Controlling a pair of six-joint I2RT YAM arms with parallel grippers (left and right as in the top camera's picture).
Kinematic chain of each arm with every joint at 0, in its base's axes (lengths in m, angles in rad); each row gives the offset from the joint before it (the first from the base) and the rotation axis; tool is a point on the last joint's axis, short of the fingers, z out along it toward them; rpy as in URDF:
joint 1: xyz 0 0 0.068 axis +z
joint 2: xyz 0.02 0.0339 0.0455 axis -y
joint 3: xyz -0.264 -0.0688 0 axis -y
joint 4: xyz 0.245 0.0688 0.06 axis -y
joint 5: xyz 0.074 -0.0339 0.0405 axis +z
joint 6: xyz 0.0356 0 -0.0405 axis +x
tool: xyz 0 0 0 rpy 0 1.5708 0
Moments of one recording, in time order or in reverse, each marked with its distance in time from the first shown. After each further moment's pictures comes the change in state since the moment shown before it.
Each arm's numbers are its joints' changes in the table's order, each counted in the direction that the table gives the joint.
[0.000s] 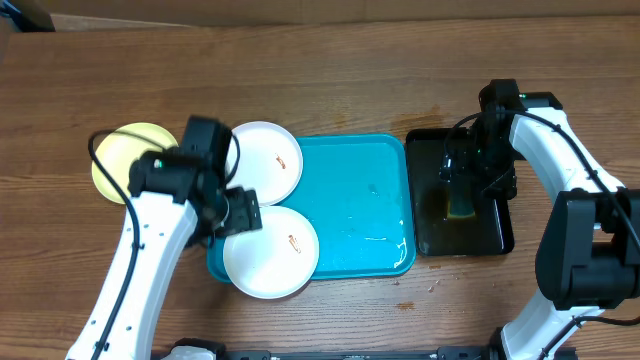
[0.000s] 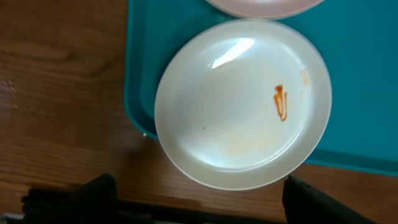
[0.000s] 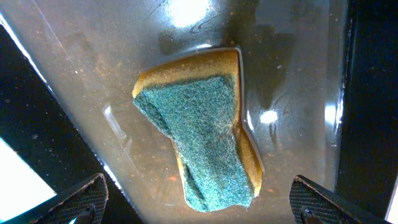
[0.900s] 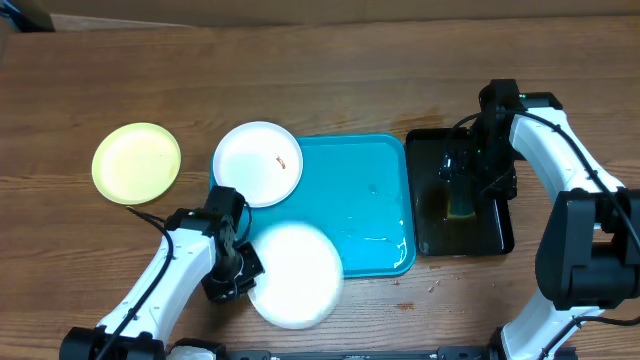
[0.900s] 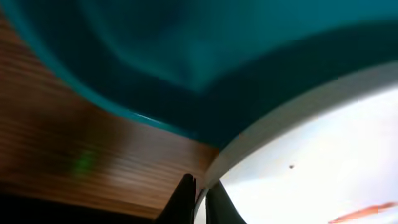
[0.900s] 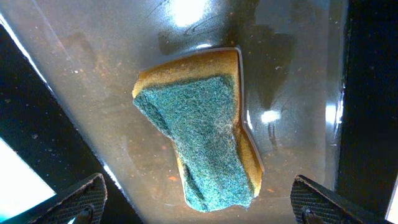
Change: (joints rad) left arm -0.001 -0.003 -0.514 0.323 -0.167 -0.238; right arm 0.000 0.000 0.000 0.000 0.000 0.000
